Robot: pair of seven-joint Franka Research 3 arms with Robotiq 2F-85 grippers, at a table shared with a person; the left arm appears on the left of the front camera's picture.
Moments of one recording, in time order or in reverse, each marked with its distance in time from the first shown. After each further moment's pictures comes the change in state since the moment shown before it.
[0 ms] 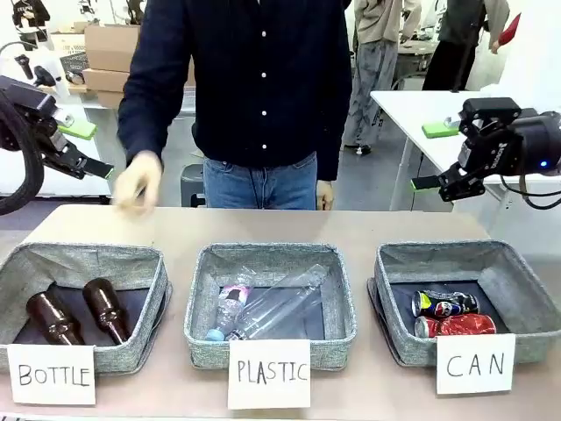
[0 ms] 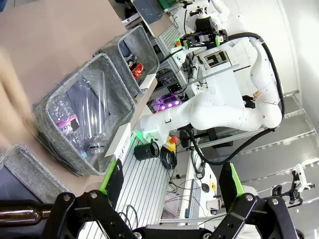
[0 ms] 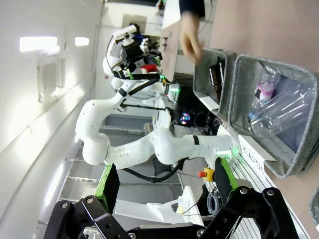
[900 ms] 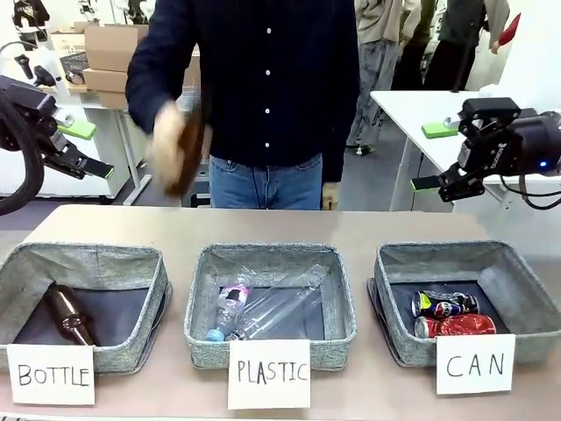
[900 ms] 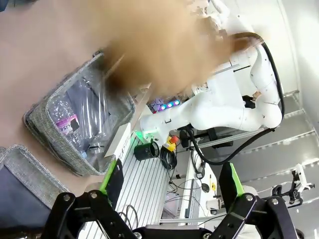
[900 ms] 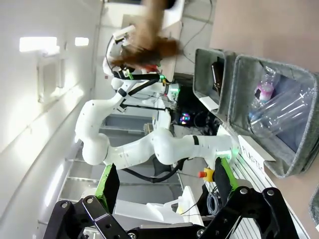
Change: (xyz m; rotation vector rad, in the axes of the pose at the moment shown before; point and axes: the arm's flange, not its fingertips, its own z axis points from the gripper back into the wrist) left arm 0.000 0.000 0.000 0.000 0.000 0.000; right arm 0.000 0.000 0.000 -0.001 0.000 0.000
